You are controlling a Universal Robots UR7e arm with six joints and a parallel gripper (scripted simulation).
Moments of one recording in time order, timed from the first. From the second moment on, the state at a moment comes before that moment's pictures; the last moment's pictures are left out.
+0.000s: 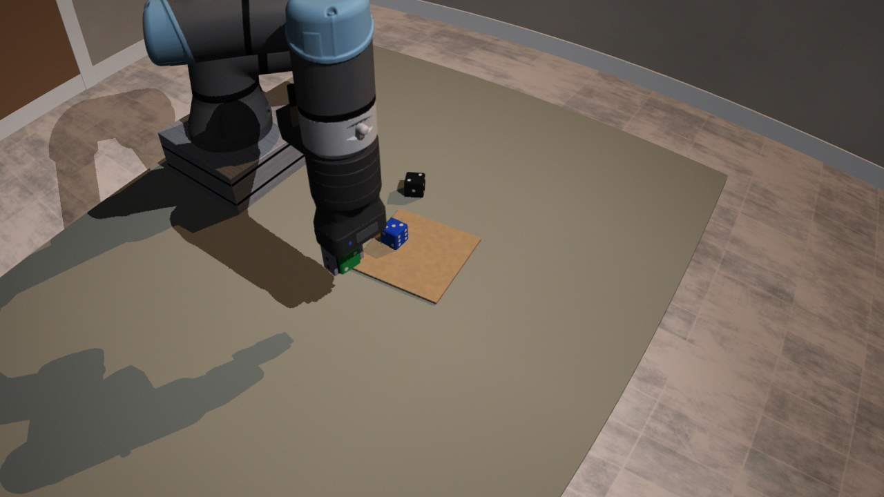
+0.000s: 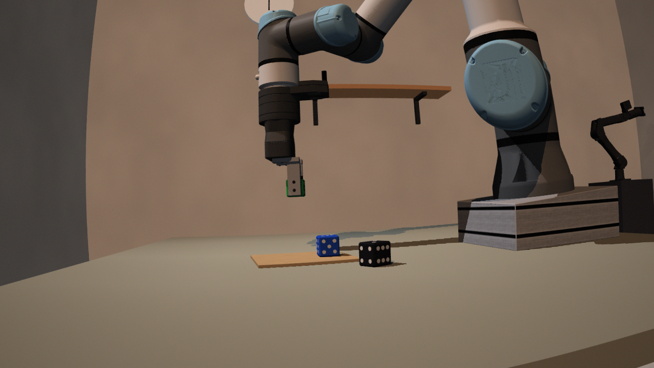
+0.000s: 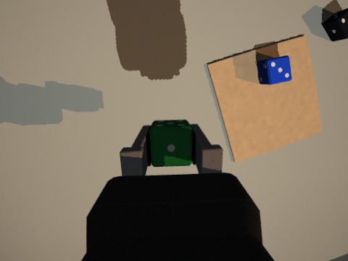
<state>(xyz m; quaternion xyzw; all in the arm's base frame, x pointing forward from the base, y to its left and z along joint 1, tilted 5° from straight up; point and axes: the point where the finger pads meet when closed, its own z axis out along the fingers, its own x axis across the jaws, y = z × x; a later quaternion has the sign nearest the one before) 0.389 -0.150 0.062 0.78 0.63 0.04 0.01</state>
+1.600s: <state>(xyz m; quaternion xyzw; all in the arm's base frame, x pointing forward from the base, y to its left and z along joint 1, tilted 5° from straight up) 0.404 -0.145 0.055 0.99 -0.14 0.04 -0.02</state>
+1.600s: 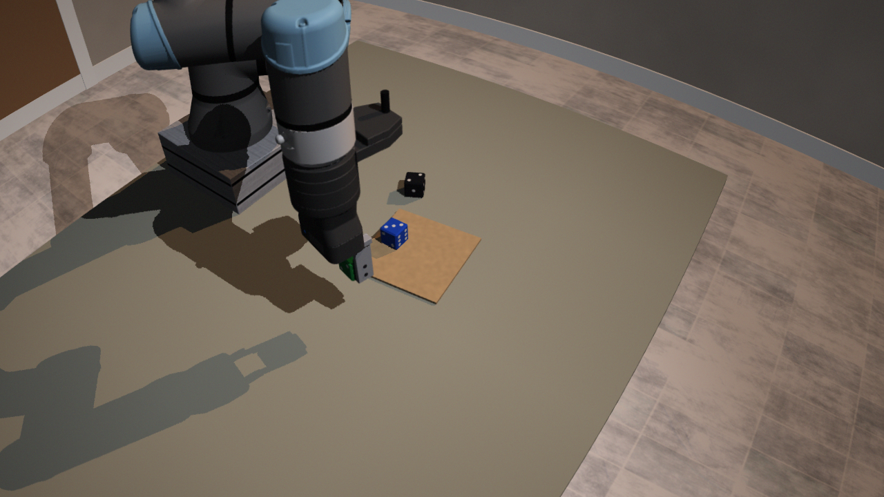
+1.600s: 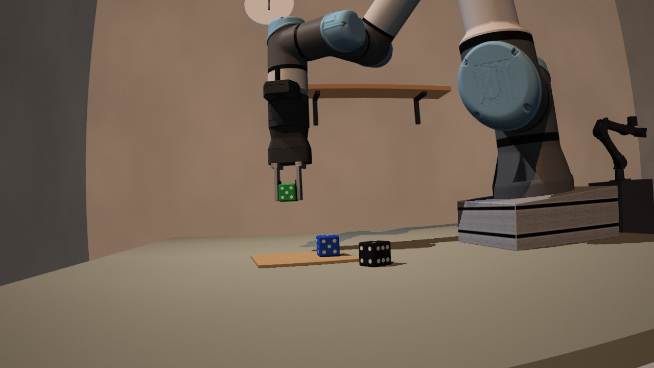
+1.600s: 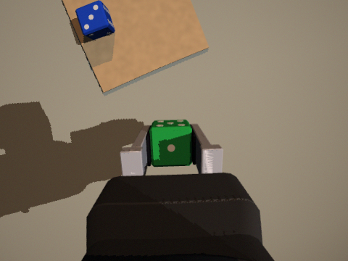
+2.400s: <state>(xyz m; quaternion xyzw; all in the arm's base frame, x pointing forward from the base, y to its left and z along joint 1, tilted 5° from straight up) 0.409 -0.156 0.053 0.92 -0.38 0.03 -0.03</state>
